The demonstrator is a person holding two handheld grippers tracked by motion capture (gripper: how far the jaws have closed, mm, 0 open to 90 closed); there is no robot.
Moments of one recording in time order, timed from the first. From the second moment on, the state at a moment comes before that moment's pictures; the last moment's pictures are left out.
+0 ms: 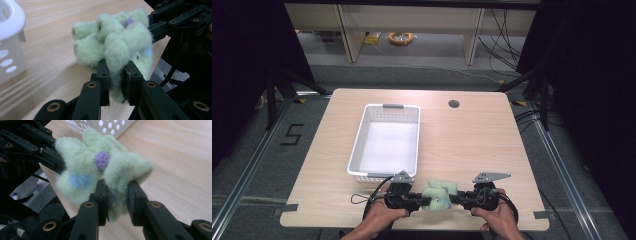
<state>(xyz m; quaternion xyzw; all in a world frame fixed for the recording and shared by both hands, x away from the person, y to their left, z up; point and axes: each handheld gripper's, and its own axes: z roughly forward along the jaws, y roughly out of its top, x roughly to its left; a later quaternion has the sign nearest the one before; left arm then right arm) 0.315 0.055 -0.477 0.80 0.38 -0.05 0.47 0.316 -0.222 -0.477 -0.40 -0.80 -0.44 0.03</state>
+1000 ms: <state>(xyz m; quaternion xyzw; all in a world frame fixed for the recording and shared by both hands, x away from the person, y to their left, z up) 0.340 0.098 -0.395 0.79 0.37 -0.01 0.49 0.351 -0.187 -0.392 -0.36 -0.81 -0.46 0.01</state>
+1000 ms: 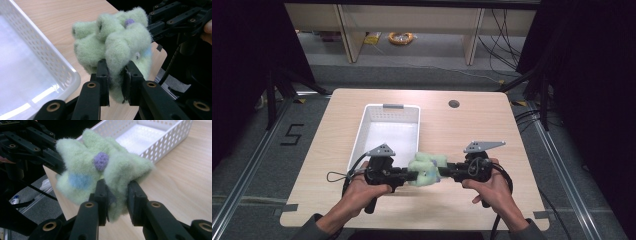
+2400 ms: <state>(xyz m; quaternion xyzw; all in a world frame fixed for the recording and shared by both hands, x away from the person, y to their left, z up) 0.406 0.192 -0.428 0.76 0.49 -0.02 0.43 0.437 -0.067 -0.420 -0.37 -0.84 -0.39 0.04</state>
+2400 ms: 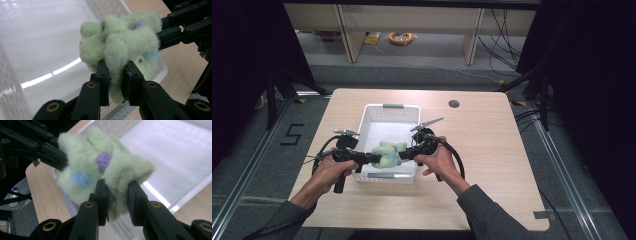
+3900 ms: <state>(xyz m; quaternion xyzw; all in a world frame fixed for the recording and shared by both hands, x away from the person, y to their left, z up) 0.426 0.186 -0.453 0.82 0.48 0.01 0.31 0.447 -0.036 -0.440 -0.38 -0.88 -0.29 0.03</state>
